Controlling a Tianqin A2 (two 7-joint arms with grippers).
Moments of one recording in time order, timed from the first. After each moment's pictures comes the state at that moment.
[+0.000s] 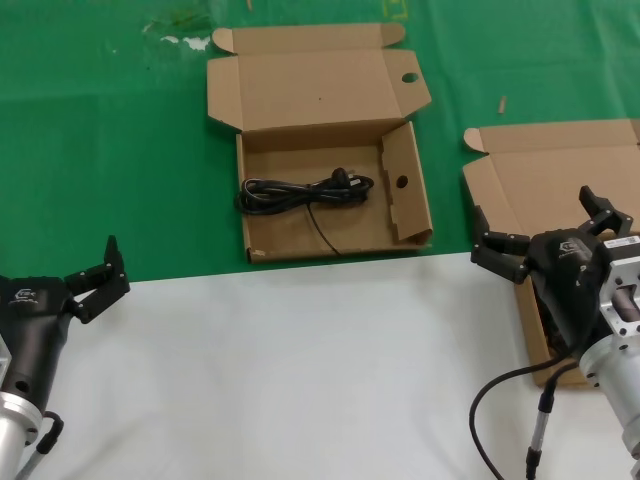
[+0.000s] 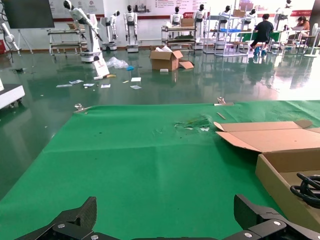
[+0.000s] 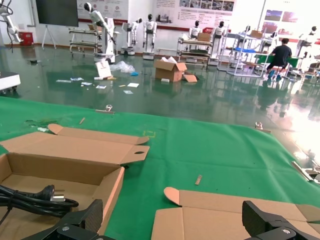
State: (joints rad) left arm 0.00 -0.30 1.60 -1.60 -1.80 0.00 0.00; right arm 0.02 0.30 -1.61 1.59 1.79 -0.01 -0.02
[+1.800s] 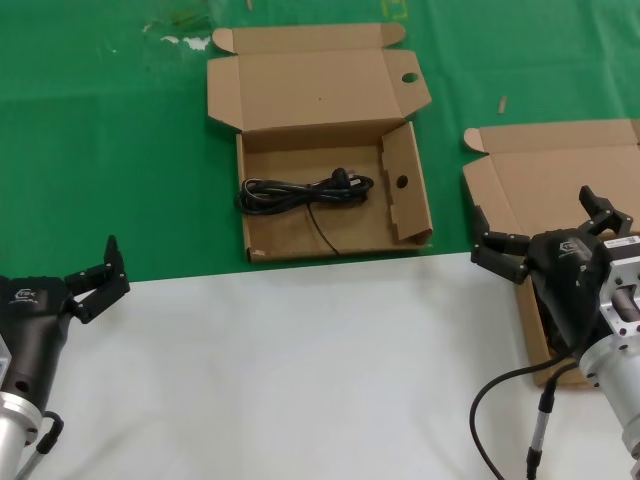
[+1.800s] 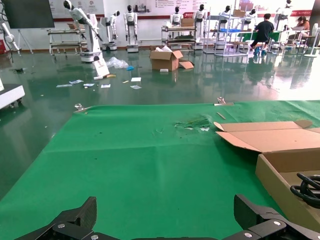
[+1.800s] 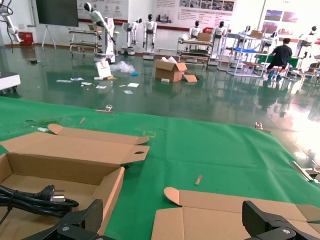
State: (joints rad) left arm 0.00 -0.30 1.60 -1.60 -1.80 0.00 0.00; right arm 0.02 0.30 -1.61 1.59 1.79 -0.01 -0.02
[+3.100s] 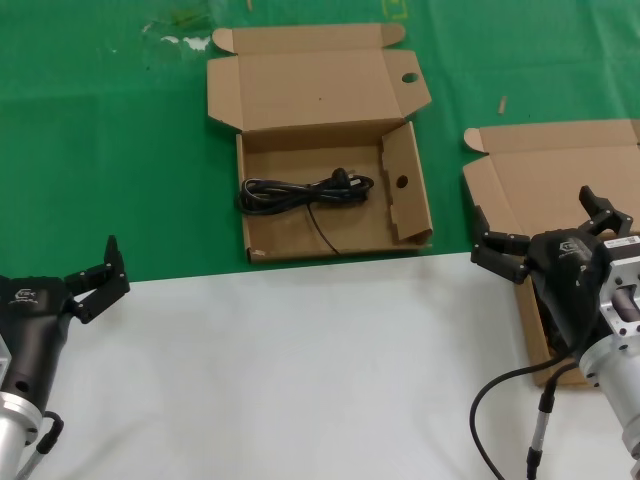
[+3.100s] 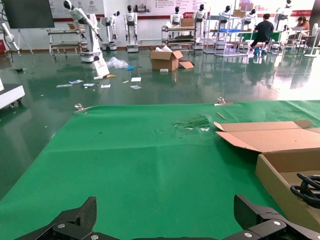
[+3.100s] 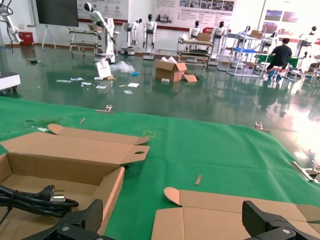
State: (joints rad) left arm 0.00 -0.30 1.60 -1.60 -1.80 0.00 0.00; right arm 0.02 0.30 -1.61 1.59 1.79 -0.01 -0.02
